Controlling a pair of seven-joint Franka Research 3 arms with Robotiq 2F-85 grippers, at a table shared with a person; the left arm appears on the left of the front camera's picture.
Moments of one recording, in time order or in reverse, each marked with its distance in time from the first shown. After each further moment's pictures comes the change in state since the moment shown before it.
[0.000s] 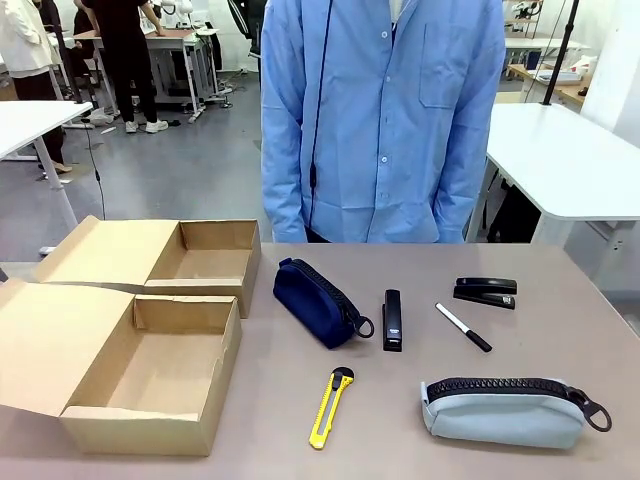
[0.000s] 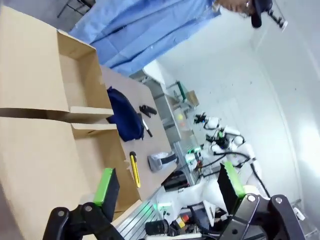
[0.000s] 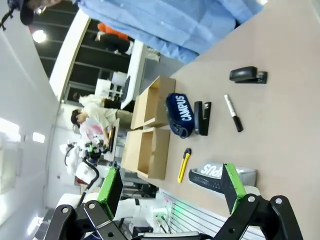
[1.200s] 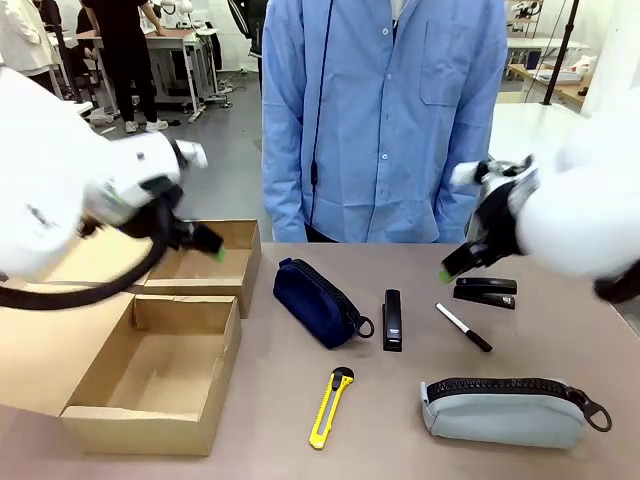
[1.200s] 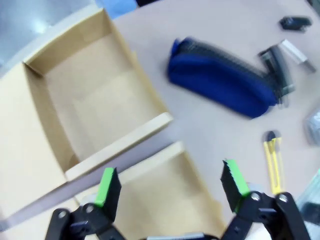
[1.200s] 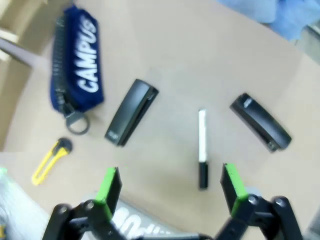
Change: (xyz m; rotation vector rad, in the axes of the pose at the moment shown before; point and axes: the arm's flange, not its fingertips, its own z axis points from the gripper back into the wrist) left arm -0.048 -0.106 -0.345 0.771 0.399 -0.672; right arm -0.046 0.091 -0.352 -0.662 0.427 0.756
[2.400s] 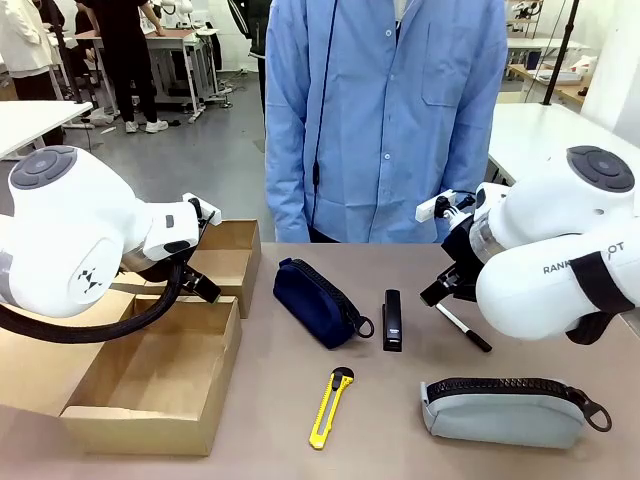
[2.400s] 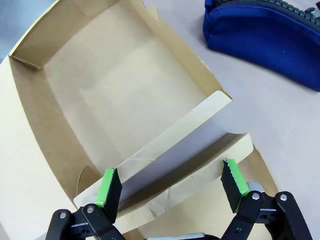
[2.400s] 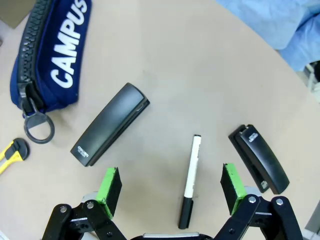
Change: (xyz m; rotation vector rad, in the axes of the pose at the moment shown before) left arm -0.041 0.036 -0.111 0.142 0.137 -0.192; right arm -0.005 0.018 -0.090 -0.140 -0.014 0.273
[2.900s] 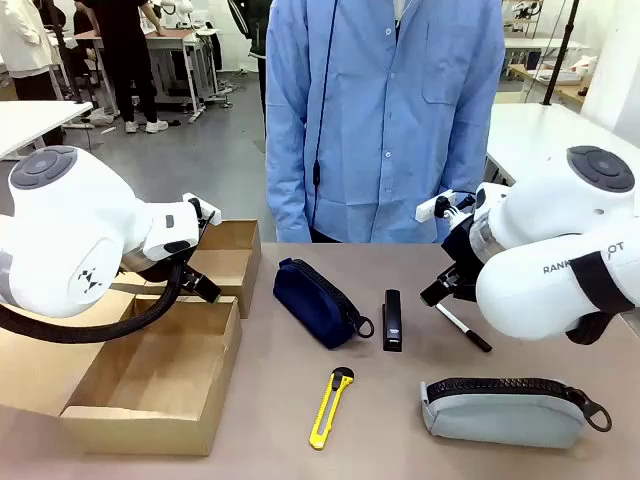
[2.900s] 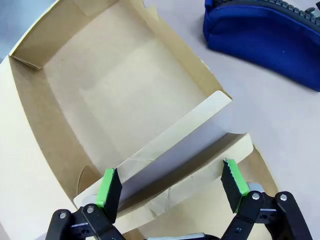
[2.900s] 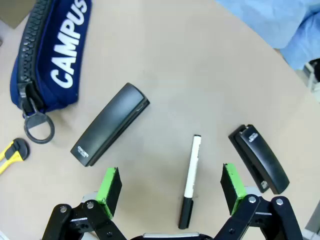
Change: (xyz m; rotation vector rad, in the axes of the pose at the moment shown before) left arm 0.000 0.000 0.000 0.000 0.000 0.000; right arm 0.000 0.000 0.000 0.000 0.000 -0.001
